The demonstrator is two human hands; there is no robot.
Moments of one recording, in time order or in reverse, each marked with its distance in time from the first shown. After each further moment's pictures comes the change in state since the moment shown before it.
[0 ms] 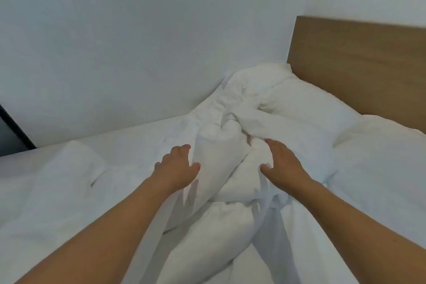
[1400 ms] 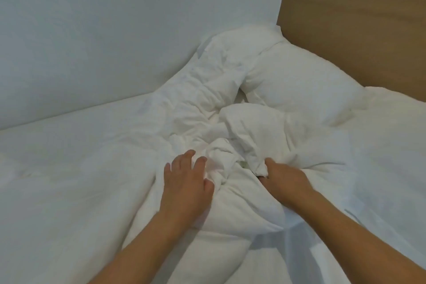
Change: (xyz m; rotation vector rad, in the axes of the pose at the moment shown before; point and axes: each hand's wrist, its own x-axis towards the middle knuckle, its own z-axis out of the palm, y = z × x) left_hand 0.061 0.048 0.156 0.184 0.323 0.309; right_hand 0.025 0.098 0.059 -0.218 -0.196 0.168
